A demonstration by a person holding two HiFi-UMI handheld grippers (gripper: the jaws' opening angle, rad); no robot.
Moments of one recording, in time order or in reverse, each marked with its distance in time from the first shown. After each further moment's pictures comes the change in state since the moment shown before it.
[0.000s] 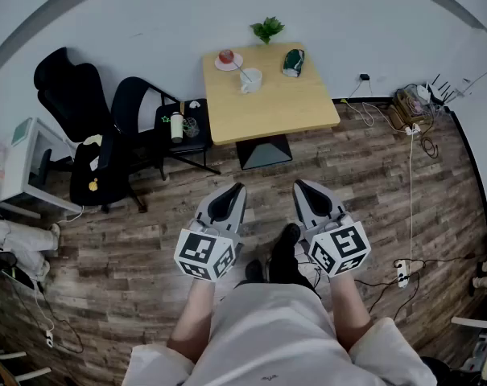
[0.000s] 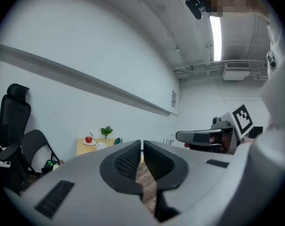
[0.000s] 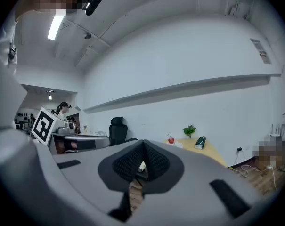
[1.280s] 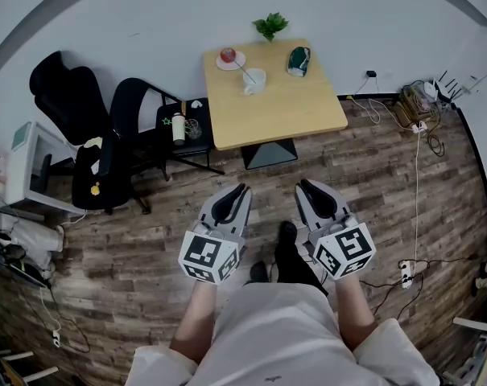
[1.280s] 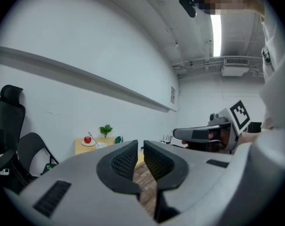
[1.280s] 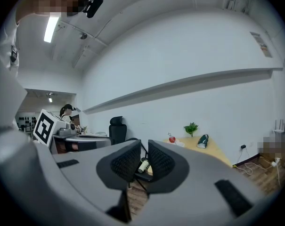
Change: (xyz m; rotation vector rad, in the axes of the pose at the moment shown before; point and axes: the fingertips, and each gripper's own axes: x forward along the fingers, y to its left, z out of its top) left arm 0.046 0.026 0.002 0.032 0.041 -0.019; right arm 0.044 -0.030 0.002 0.029 0.016 0.025
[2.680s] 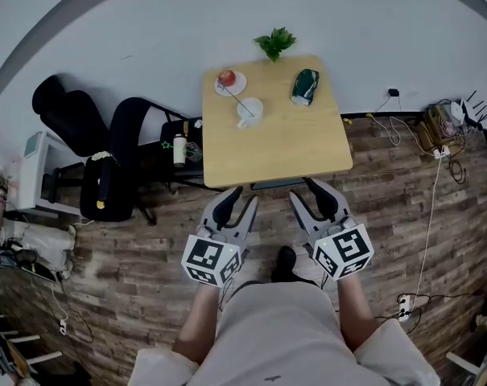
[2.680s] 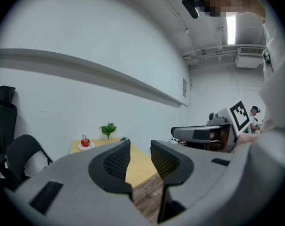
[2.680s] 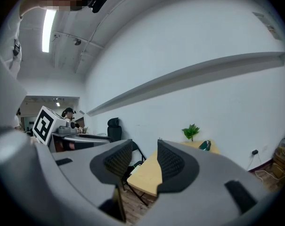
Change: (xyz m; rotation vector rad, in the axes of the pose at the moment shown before) left arm 0.212 0.041 0.030 -0.012 0.063 0.113; right arm 0.113 -0.196 0.033 0.011 0.009 0.117
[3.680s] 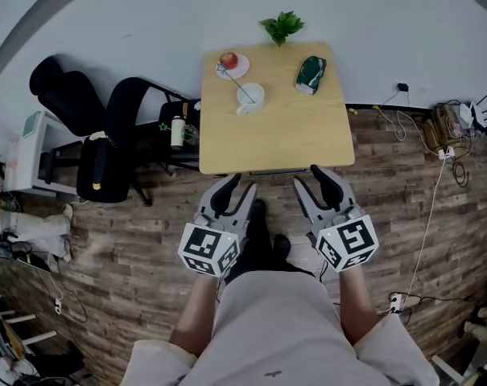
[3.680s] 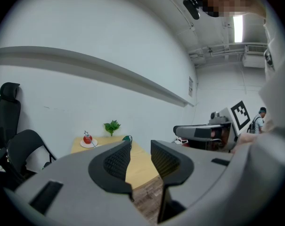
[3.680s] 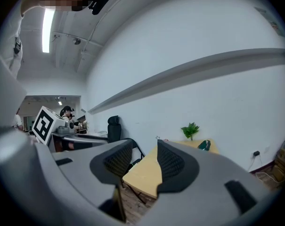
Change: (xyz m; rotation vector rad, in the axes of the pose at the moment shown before) left arm 0.033 0.008 -0.008 -0.040 0.016 0.058; right arm 0.015 -0.040 -0.005 -0.004 0.027 0.030
